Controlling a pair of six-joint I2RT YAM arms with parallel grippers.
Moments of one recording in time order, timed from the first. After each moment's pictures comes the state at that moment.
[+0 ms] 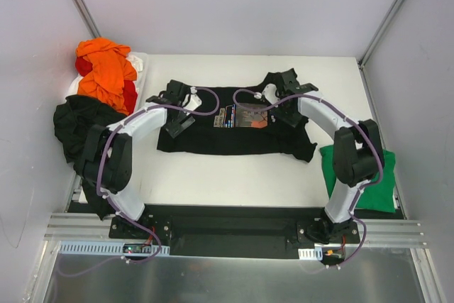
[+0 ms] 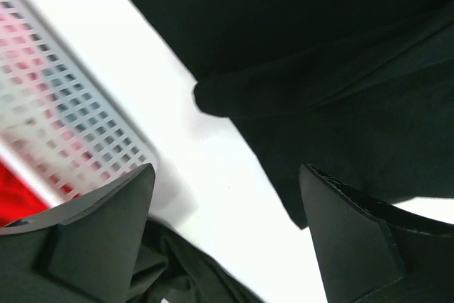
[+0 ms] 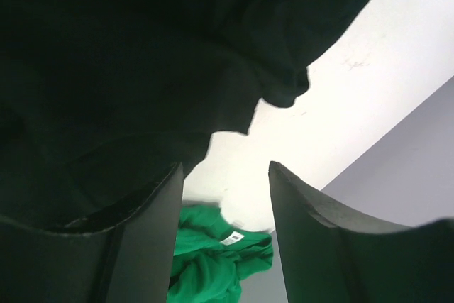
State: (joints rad) left arm -0.33 1.69 1.14 -0.57 -0.30 0.58; right arm 0.39 1.84 1.42 -0.75 0.33 -0.68
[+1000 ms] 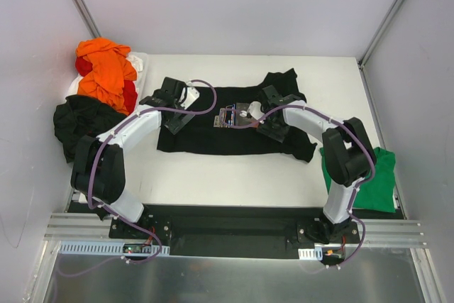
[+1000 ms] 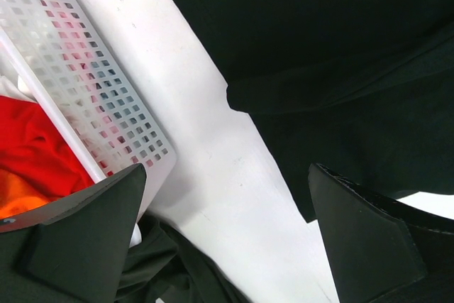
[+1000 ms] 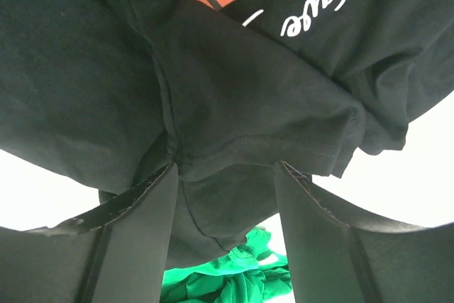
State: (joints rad) left arm -0.33 1.58 1.13 -0.54 -0.30 0.54; right arm 0.53 1.85 1.31 -0.75 0.26 -0.64
